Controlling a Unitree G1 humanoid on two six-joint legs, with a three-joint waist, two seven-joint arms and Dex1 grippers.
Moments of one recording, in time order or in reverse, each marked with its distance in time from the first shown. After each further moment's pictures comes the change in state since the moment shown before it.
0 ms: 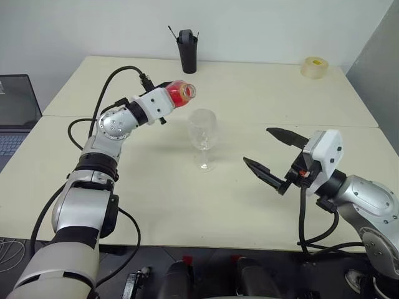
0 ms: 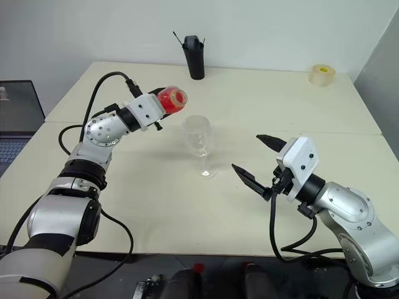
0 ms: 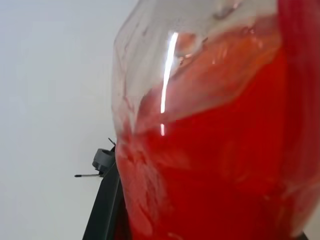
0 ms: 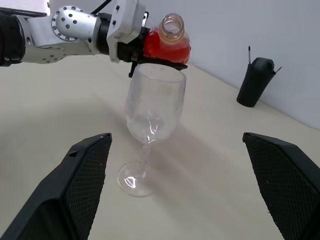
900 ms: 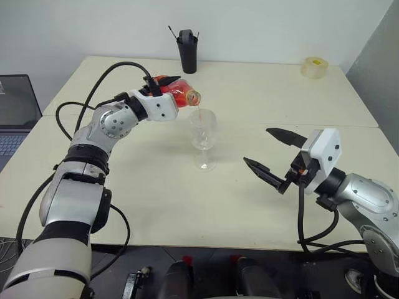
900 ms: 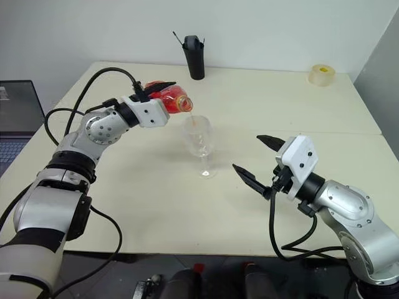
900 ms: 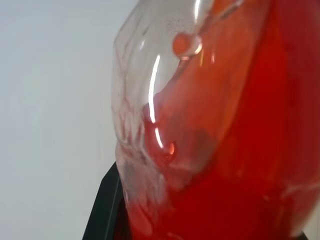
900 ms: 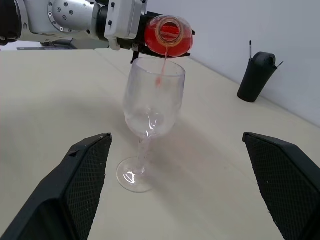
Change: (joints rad) left arm -0.075 0.076 -0.122 0.043 0.247 -0.127 0.270; right arm -0.021 -0.012 0.001 0.007 0.003 0.027 -0.001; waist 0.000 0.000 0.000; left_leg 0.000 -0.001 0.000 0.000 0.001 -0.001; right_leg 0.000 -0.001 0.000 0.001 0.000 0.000
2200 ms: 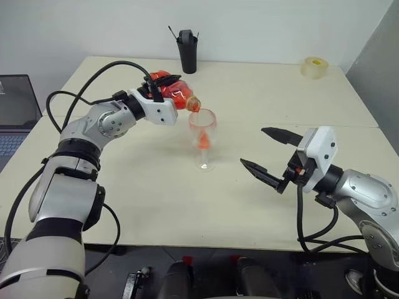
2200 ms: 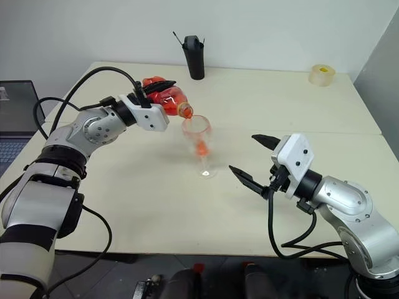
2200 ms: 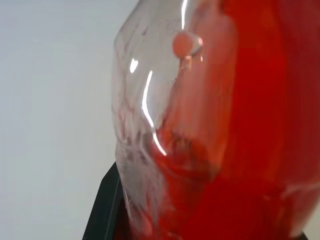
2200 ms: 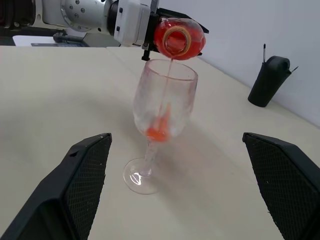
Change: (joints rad) left arm -0.042 0.054 -0.102 0.026 0.136 -0.068 0.168; right arm -0.041 -0.021 0.023 0.020 -0.002 0.003 0.047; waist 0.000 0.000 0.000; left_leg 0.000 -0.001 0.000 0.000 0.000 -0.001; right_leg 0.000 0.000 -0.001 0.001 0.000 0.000
